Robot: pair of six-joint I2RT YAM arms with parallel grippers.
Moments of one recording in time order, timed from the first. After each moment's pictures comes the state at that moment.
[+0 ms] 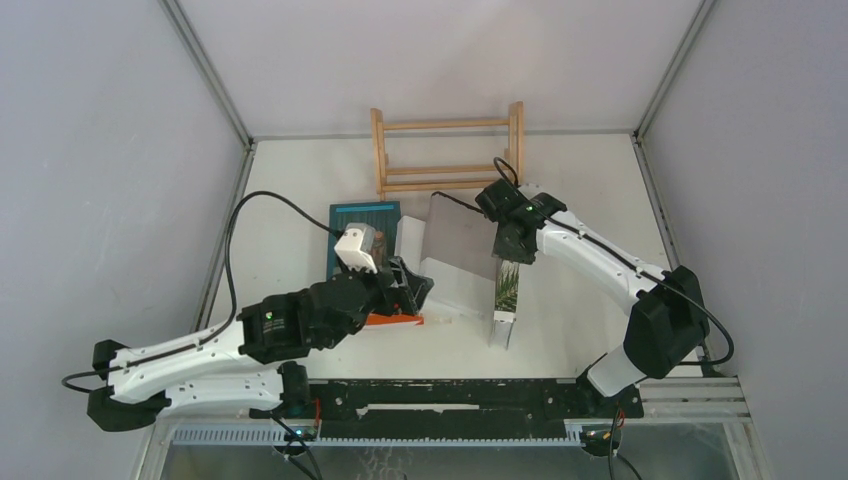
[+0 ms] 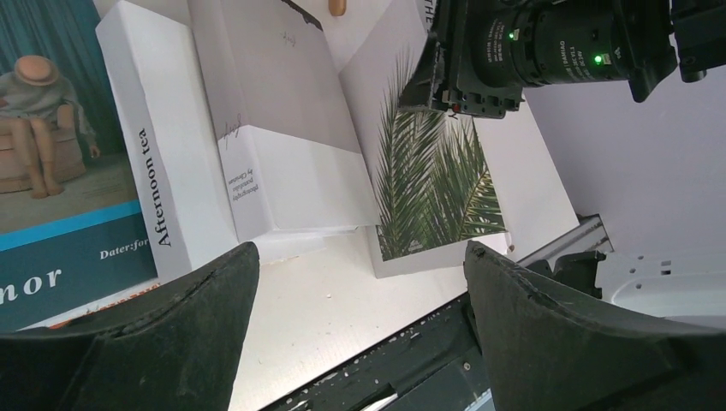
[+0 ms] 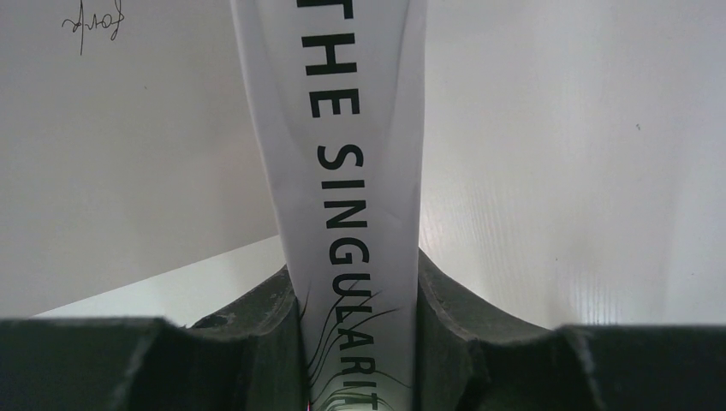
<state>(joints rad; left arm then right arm) -1.28 0.83 0.92 -0.49 -0.62 -0.80 0.63 1.53 1.27 -1.02 0.39 0.82</state>
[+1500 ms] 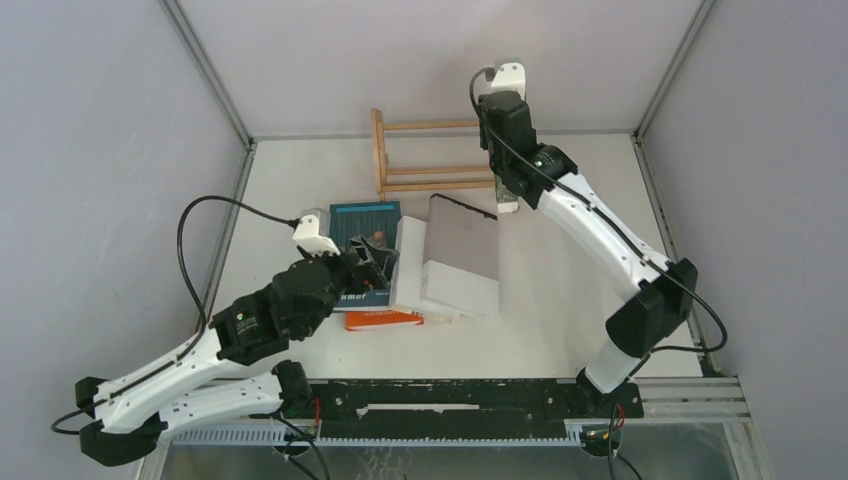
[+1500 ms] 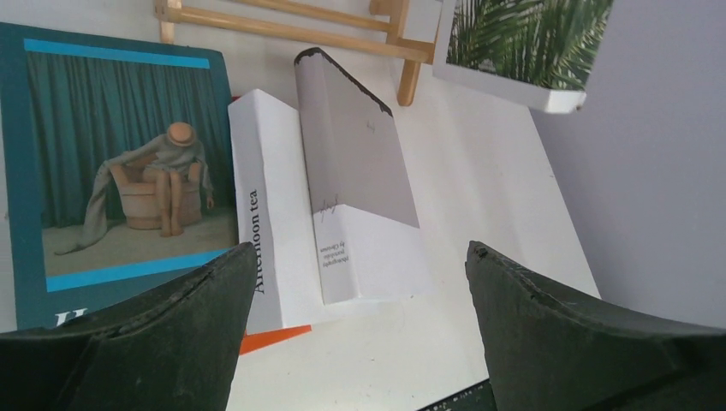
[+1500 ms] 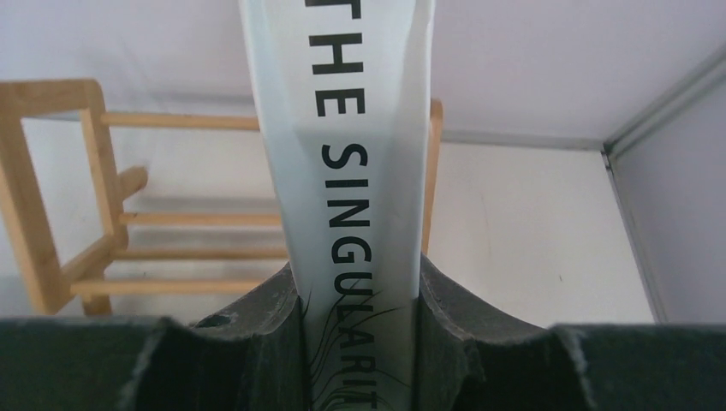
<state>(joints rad) -1.09 0.72 0.90 -0.50 -0.65 -0.75 0.61 1.62 1.72 -0.46 0.63 0.10</state>
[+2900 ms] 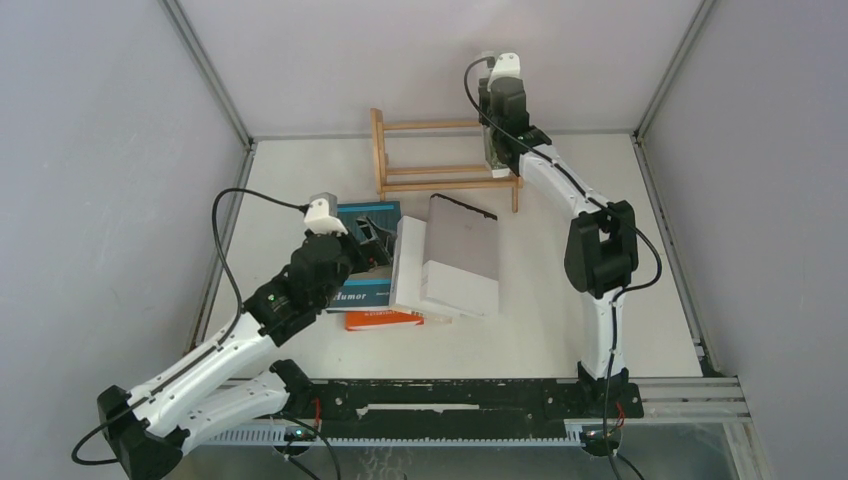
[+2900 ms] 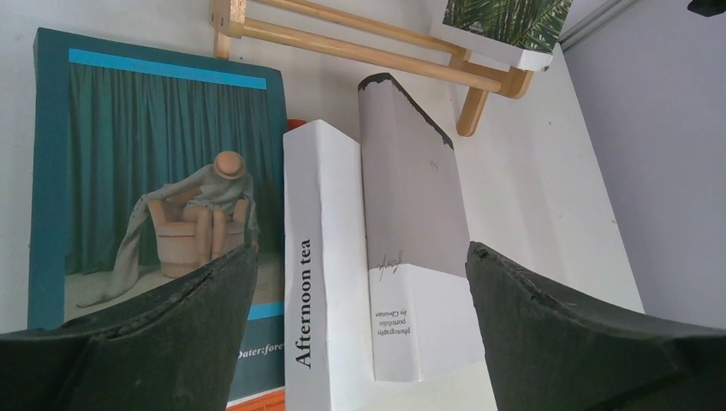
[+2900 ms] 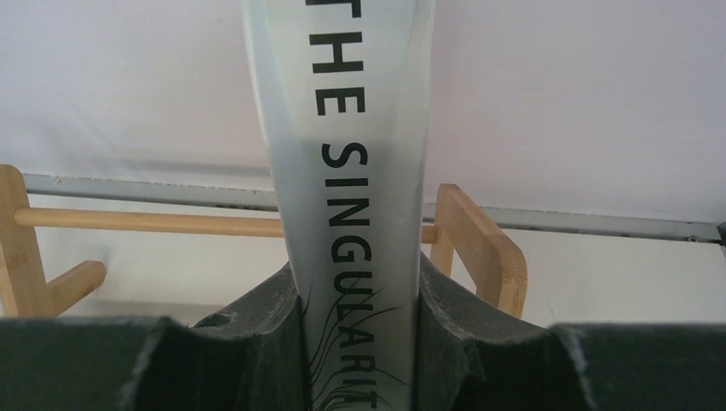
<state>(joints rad) -0.76 0.83 0.75 -0.24 -0.43 -0.67 0.37 2.09 1.91 -0.03 0.32 0.01</state>
